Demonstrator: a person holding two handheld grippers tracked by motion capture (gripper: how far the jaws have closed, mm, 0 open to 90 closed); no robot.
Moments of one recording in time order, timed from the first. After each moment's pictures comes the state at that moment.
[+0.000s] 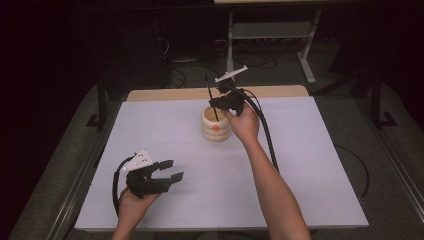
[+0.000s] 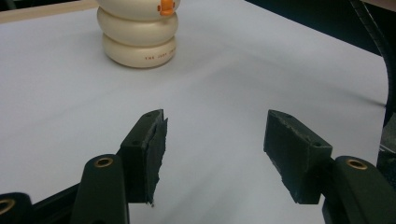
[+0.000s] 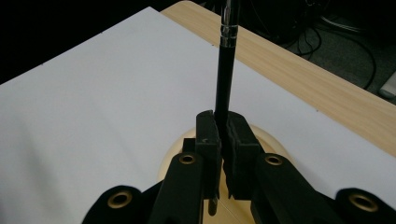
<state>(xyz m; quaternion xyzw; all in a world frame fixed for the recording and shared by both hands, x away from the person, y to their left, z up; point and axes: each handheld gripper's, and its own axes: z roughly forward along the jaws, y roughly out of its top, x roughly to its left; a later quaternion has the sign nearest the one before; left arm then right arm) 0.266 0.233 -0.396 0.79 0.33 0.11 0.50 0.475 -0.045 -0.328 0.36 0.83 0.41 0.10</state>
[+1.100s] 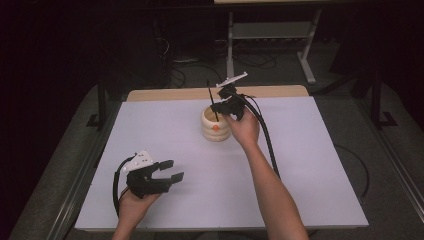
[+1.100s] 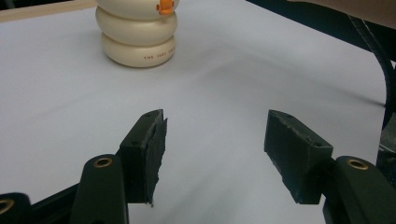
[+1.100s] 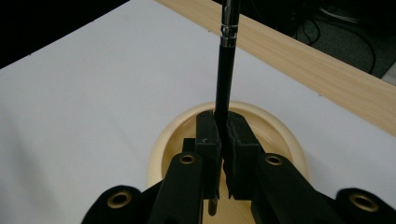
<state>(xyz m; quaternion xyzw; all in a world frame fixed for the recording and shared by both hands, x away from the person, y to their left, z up) 0.266 0.233 -0.396 0.79 0.33 0.11 0.50 0.473 -0.047 -0.346 0.38 0.83 0.41 0.10</state>
